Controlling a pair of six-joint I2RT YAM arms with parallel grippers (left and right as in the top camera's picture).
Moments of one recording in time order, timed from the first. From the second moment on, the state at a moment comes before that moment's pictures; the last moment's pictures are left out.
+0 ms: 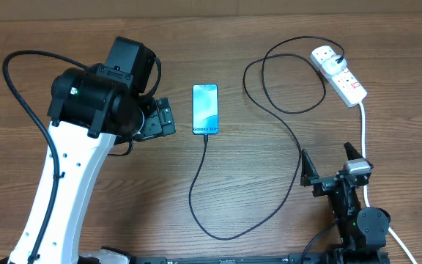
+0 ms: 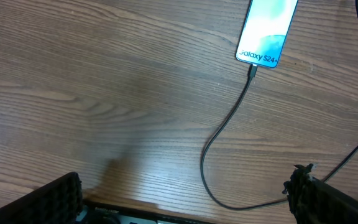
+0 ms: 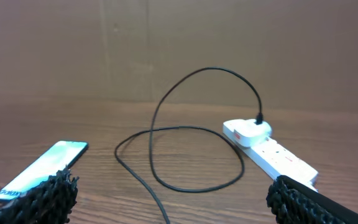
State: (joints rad) left arm -0.34 1.53 1.85 -1.66 -0.09 -0.60; right arm 0.01 0.01 0.02 -0.03 -0.14 0.01
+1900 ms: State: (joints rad) left arm -0.34 1.53 1.85 -1.66 -0.09 -0.60; right arm 0.01 0.01 0.02 -0.03 -0.09 0.01
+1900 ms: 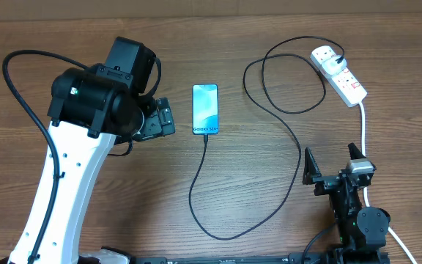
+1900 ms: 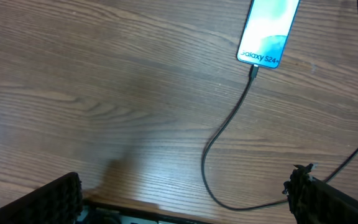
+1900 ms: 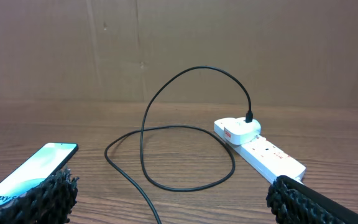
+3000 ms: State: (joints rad) left arm -0.07 0.81 1.05 -1.04 -0.05 -0.38; right arm 0.01 0.01 0.02 -0.03 -0.09 0.01
